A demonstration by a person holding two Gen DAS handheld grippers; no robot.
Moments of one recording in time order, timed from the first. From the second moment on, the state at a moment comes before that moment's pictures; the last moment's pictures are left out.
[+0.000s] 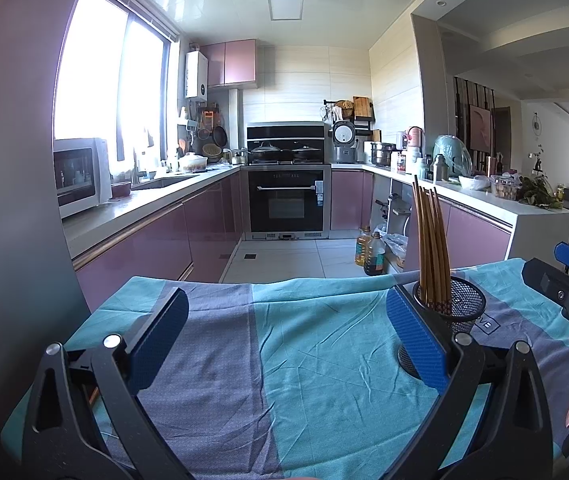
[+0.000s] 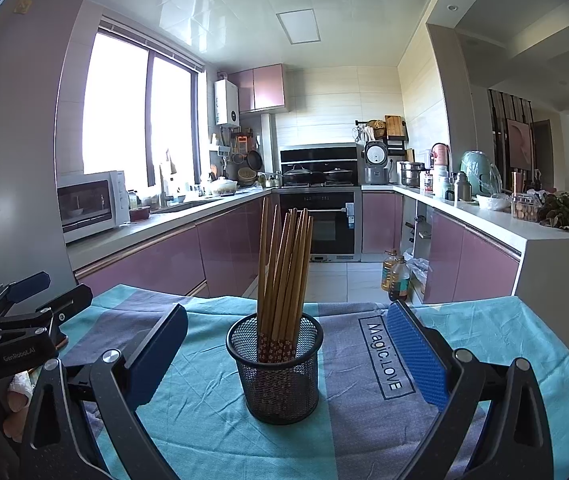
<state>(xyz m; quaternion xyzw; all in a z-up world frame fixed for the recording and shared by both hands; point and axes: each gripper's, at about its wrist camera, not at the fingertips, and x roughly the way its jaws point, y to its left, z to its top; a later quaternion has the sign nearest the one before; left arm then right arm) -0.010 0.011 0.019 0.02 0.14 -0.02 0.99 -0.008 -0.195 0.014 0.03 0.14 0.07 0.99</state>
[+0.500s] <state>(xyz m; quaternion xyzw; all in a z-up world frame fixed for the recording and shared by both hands) -0.009 0.011 0.020 0.02 0.14 -0.02 0.99 -0.006 -0.197 0.012 0.03 0.14 0.07 0.99</state>
